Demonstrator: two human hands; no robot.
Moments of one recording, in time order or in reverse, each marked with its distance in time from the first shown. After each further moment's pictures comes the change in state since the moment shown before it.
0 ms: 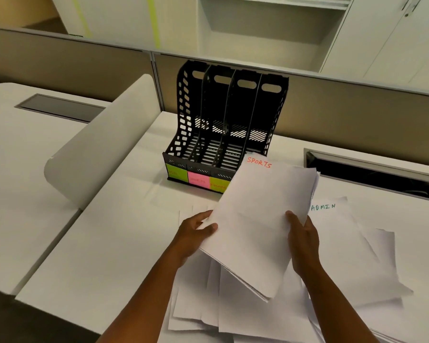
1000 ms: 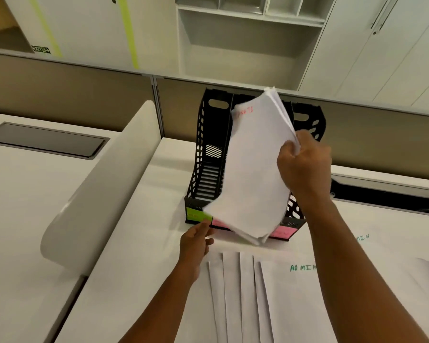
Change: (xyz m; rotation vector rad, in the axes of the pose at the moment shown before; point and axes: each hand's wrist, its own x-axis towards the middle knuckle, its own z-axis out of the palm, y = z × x) left_hand 0.106 0.035 -0.097 -0.437 0.163 -0.143; right_hand 0.041 -0.182 0.193 -0.629 0.266 -0.754
